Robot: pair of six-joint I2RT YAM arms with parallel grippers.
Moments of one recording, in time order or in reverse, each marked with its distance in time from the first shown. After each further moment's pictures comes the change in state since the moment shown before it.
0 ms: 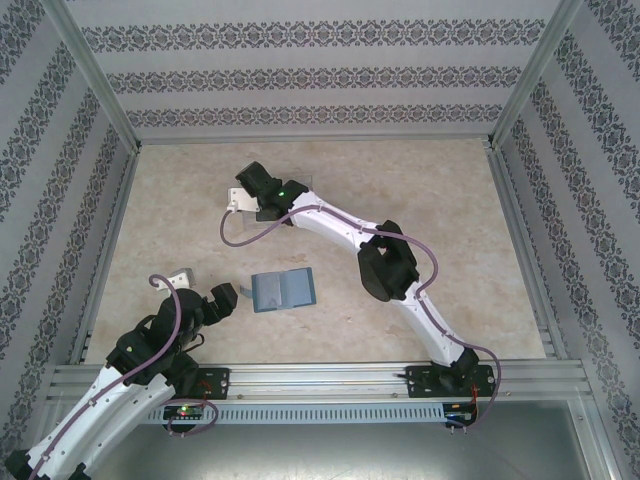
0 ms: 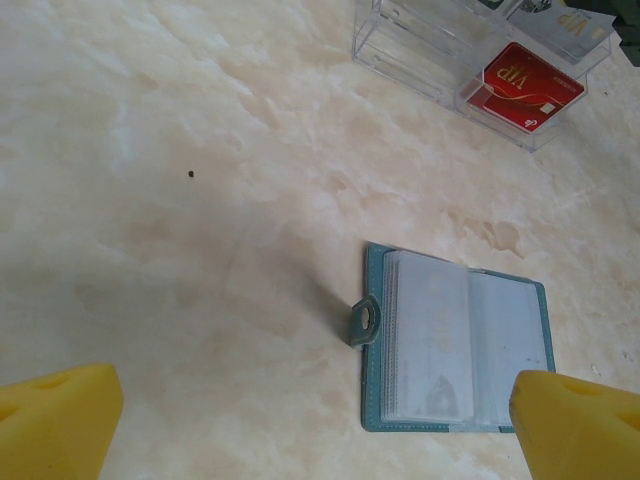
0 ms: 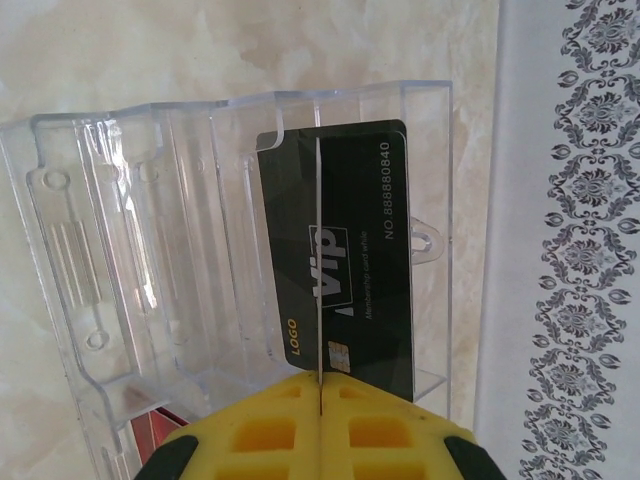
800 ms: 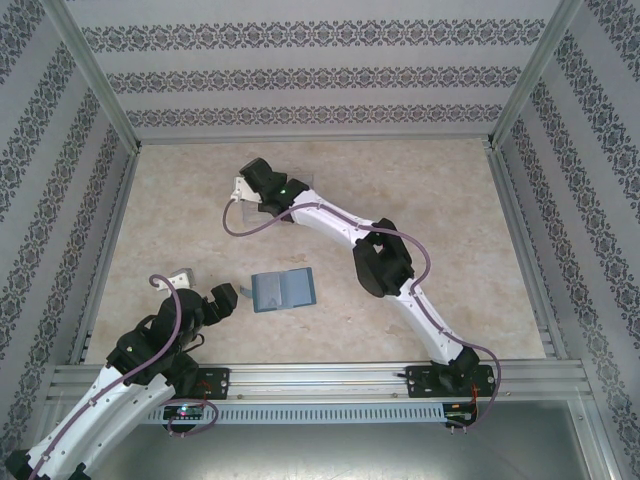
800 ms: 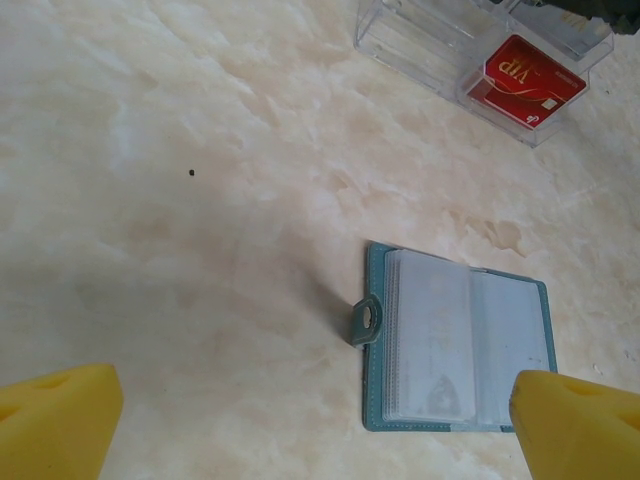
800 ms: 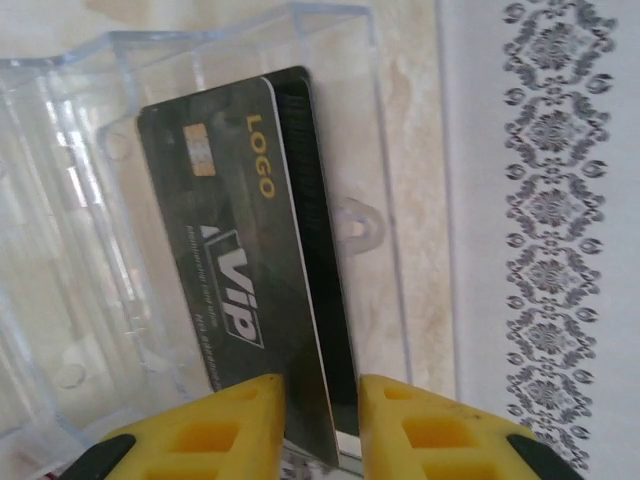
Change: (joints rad) left arm 0.000 0.000 -0.003 0.000 0.000 0.000; right arm -0.035 0.081 0.065 0.099 0.098 0.047
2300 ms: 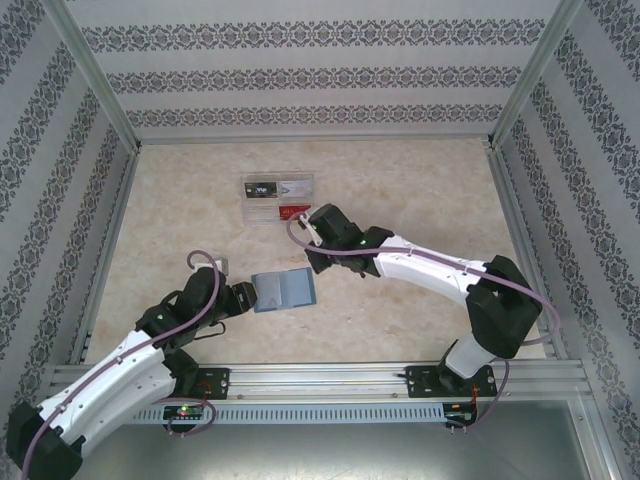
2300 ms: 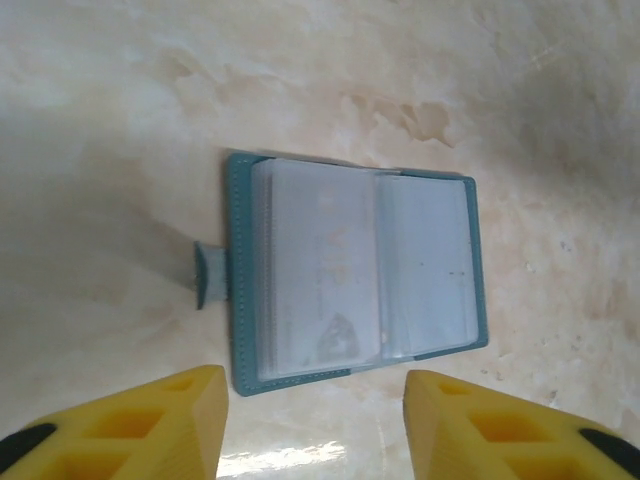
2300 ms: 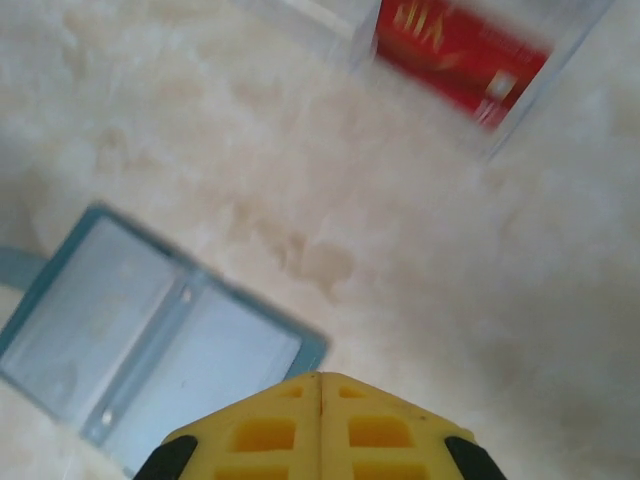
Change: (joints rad) left arm 0.000 0.422 0.031 0.316 0.295 0.027; right arm 0.035 -0.927 -1.250 0.161 -0.458 1.109
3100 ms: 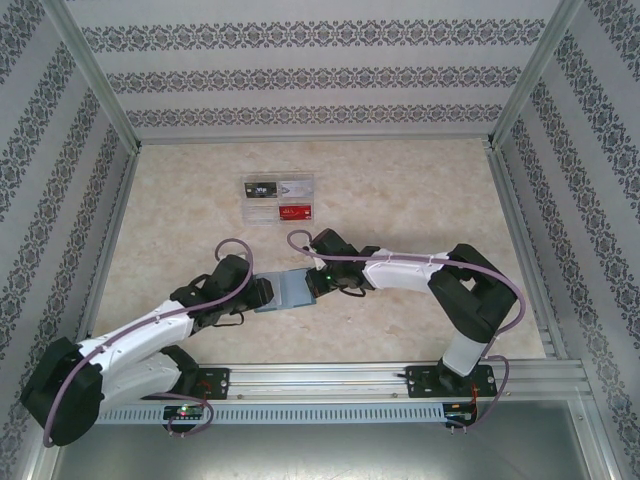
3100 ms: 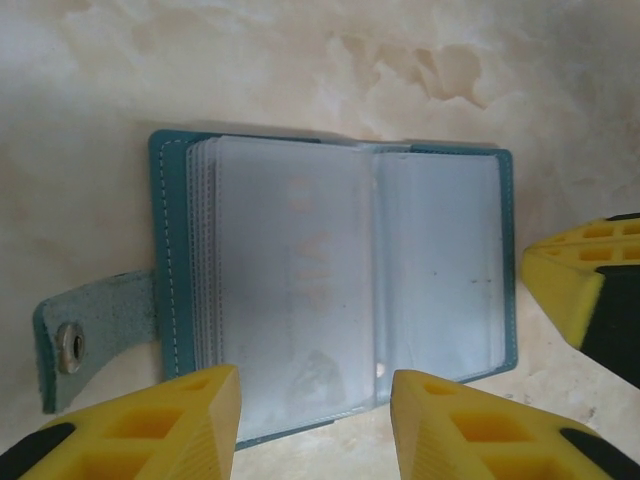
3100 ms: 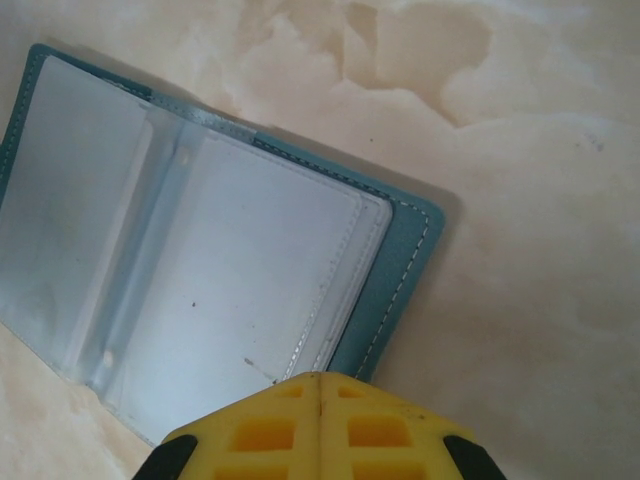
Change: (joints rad) left arm -0.034 0.354 0.036 0.198 0.040 -0.007; right arm -0.006 0.137 -0.134 0.179 -0.180 0.169
